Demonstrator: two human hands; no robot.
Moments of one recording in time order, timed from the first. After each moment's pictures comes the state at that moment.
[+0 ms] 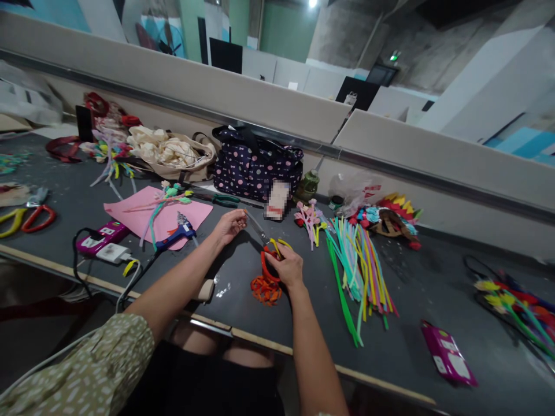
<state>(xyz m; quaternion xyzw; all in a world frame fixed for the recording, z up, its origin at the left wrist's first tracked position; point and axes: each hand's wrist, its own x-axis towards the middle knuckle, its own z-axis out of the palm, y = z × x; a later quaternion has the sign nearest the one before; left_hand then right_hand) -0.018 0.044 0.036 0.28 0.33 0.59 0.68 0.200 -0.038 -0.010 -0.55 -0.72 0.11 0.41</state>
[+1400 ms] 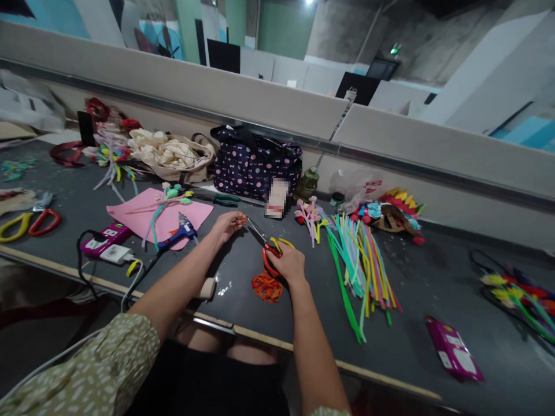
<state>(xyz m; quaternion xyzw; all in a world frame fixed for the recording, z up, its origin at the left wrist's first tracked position) -0.027 0.060 0.018 0.25 0.44 0.57 0.64 0.197 -0.038 0.004 -0.66 -0.73 0.01 0.19</state>
